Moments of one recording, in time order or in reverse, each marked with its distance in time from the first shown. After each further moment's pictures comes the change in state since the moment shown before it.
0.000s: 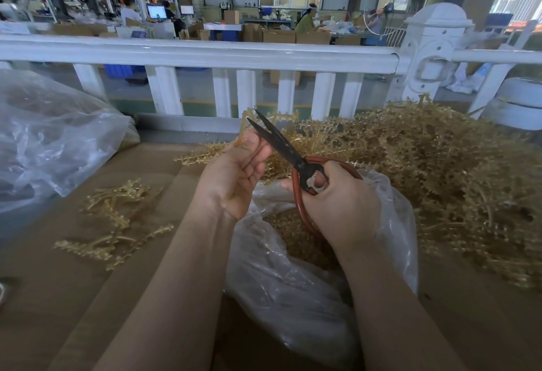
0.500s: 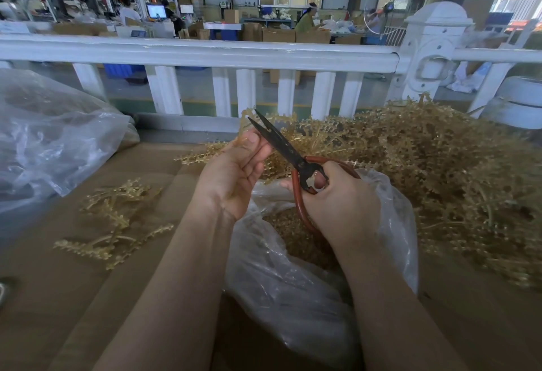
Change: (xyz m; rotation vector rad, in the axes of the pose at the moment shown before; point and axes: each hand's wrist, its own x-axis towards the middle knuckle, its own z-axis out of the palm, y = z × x) left_hand 0.000 0.001 -0.003 0.015 -0.004 0.005; right_hand 0.001 -0.002 0.000 -0.020 -0.017 0.018
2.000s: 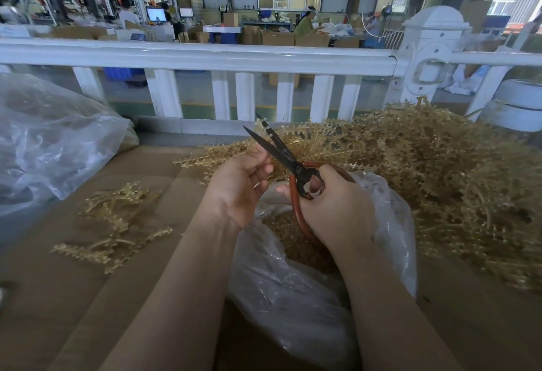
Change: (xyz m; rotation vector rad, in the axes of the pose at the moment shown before) left_hand -0.006 -0.009 0.010 0.155 0.043 -0.049; right_hand -0.002 -0.001 -0.003 0.036 -0.057 -0.008
